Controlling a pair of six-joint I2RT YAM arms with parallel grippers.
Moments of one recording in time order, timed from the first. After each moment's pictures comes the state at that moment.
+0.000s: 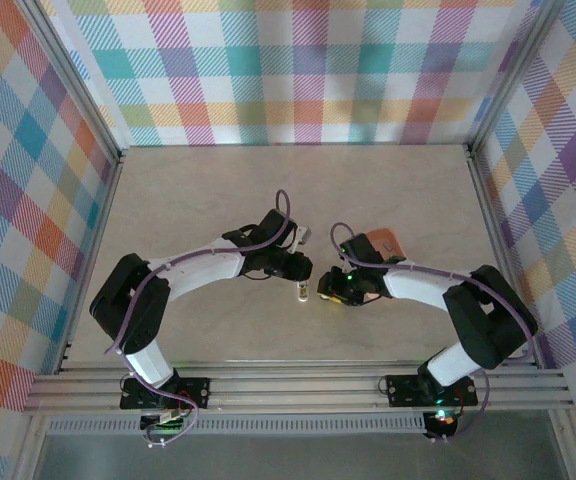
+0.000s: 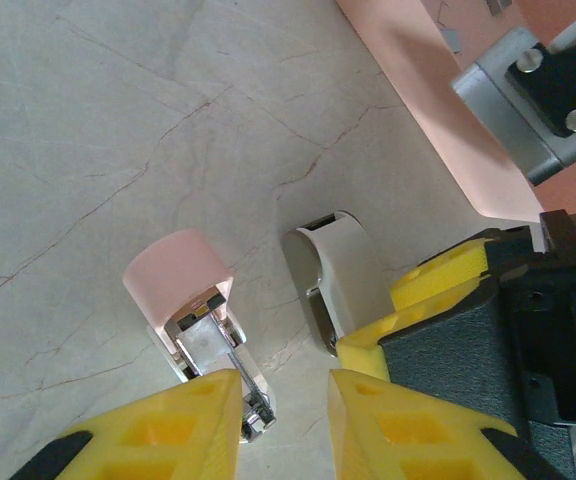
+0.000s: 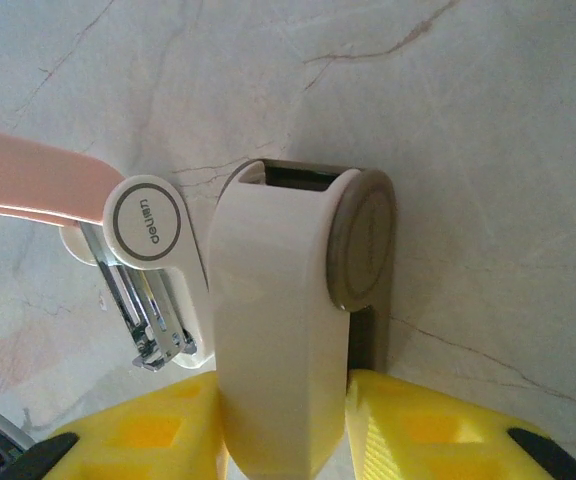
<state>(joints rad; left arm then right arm) -0.73 1.69 1.11 -0.39 0.28 -0.40 0.59 1.54 0.69 -0.25 -0.36 0.88</state>
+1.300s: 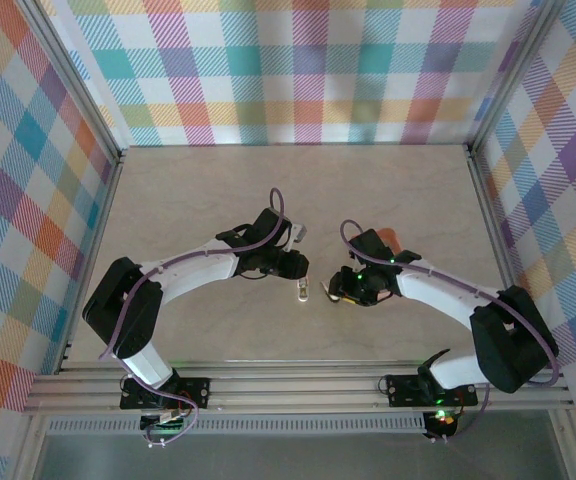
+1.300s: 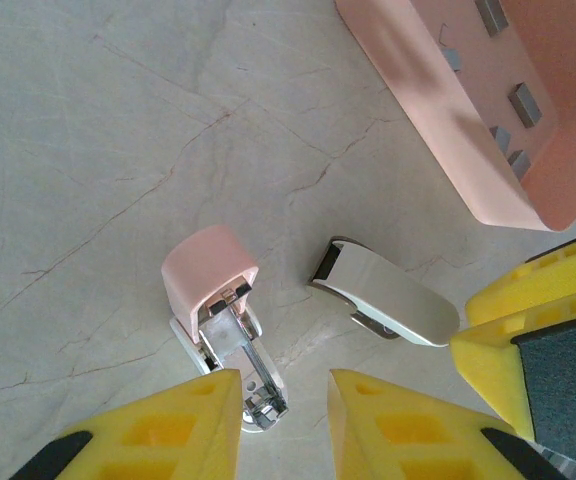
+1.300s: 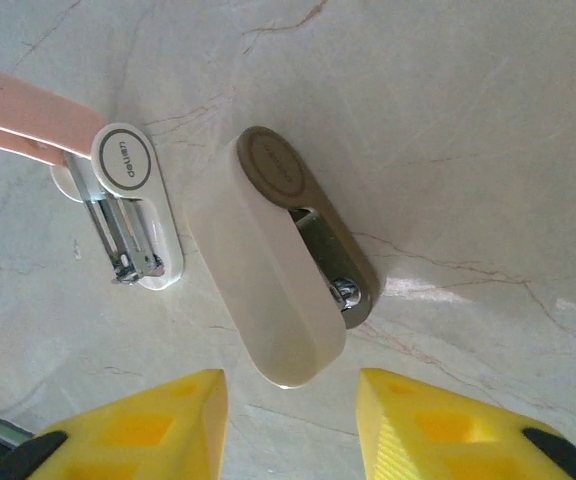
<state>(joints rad) -0.72 1.65 1.09 -0.38 0.27 -0.40 0.58 1.38 0.75 -0.52 -0.30 0.81</state>
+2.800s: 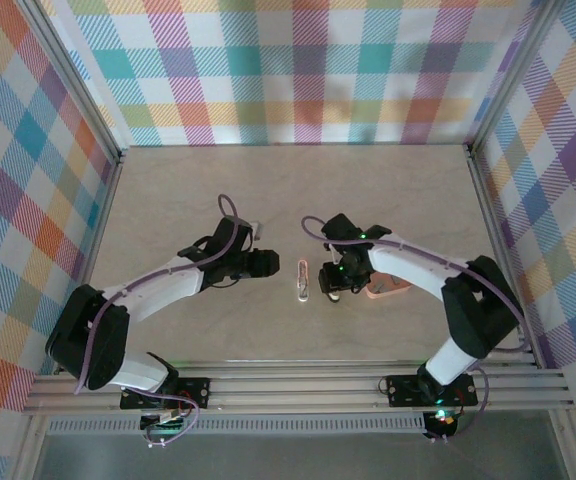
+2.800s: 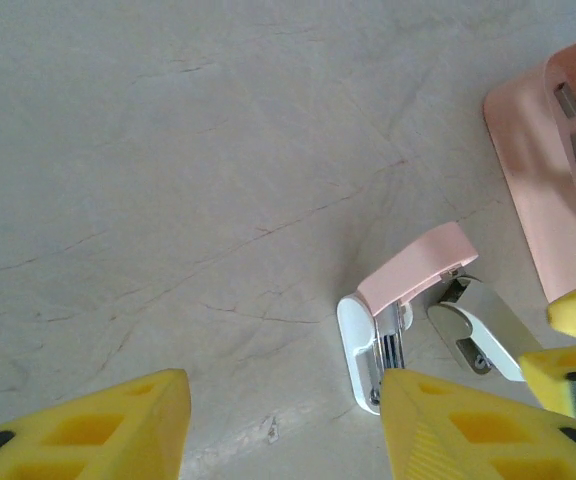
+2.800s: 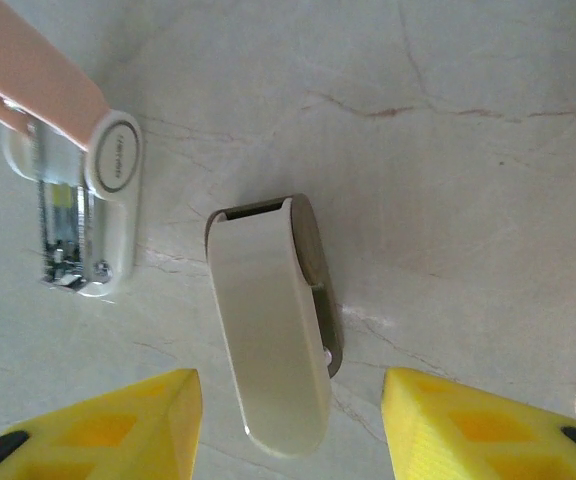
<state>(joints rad) -0.56 1.41 0.82 -0.27 0.20 -0.56 0.67 1.63 1.05 -0.79 -0.10 0.40</state>
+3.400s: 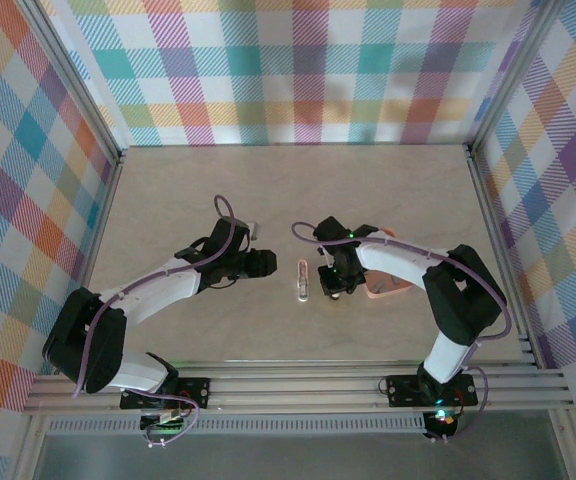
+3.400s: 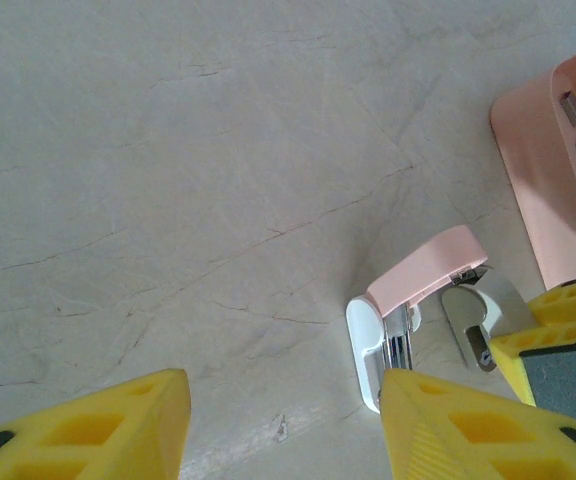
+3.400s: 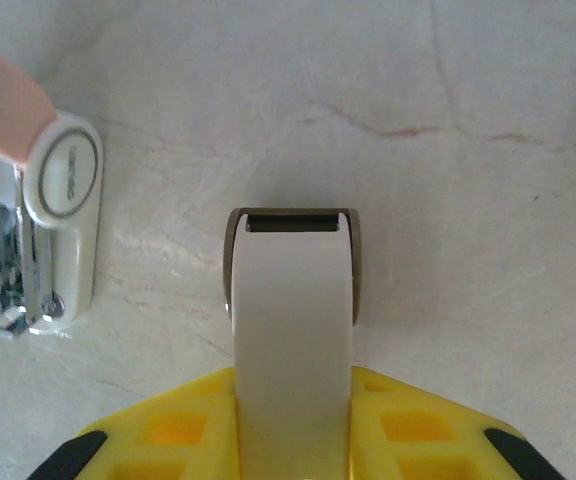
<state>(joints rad) -0.55 1.40 0.81 -0.27 0.19 -0.56 0.69 1.71 1.10 -0.79 -0.06 0.38</state>
